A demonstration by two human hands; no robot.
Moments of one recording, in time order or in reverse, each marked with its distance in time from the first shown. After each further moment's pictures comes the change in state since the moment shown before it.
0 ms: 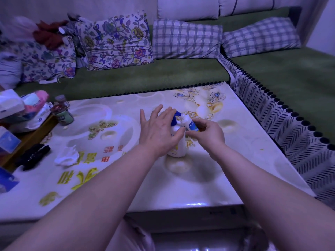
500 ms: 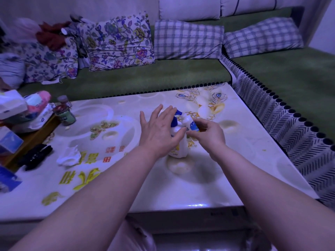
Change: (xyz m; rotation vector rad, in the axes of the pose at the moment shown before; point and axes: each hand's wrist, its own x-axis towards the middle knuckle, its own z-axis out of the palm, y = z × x) left_hand -0.003 -0.002 -0.003 -0.056 0.011 -0.007; right_hand -0.001 -0.002 0.000 0.024 0.003 -0.019
